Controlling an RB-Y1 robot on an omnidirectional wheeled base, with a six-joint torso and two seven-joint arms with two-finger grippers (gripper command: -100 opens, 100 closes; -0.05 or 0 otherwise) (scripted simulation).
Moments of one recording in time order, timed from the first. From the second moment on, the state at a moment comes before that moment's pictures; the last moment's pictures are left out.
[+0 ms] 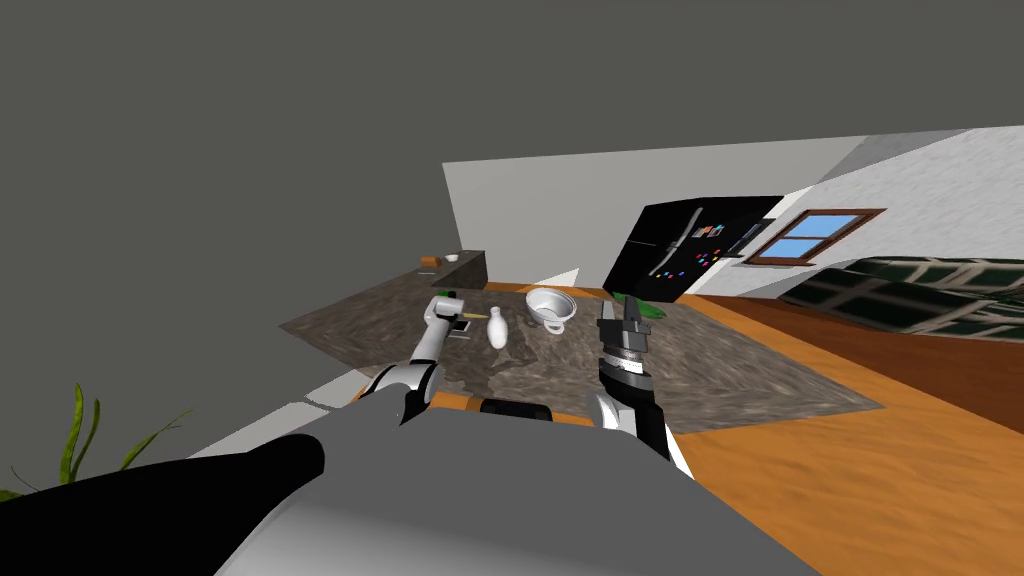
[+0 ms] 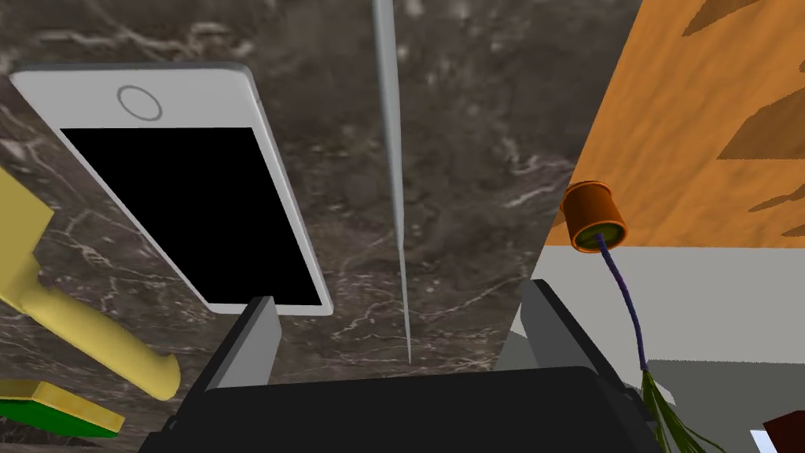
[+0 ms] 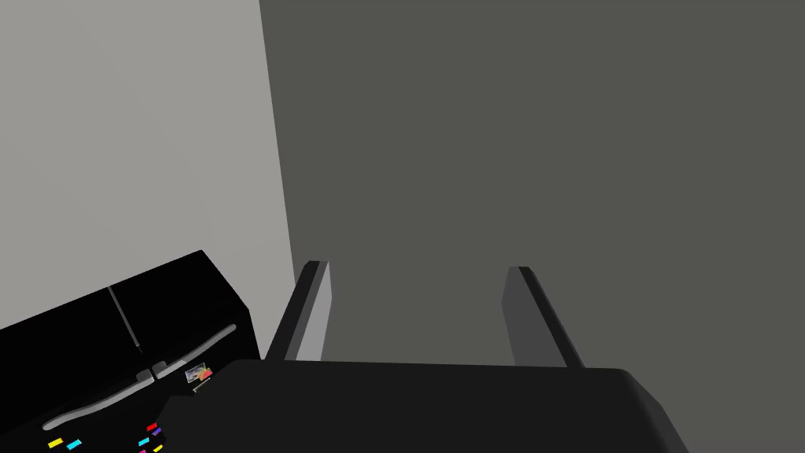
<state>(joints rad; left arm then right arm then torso) -0.54 0.29 0.24 -1.29 -0.21 1.71 -0.22 0.51 0.04 0.05 -2.29 0.01 -0.52 -0.03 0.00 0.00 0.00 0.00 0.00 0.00</state>
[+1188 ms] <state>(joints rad) -0.55 0.28 0.23 -1.27 -0.21 1.73 -0.22 0.51 0.04 0.05 -2.29 0.01 -0.52 -0.03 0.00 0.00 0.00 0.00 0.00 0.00</state>
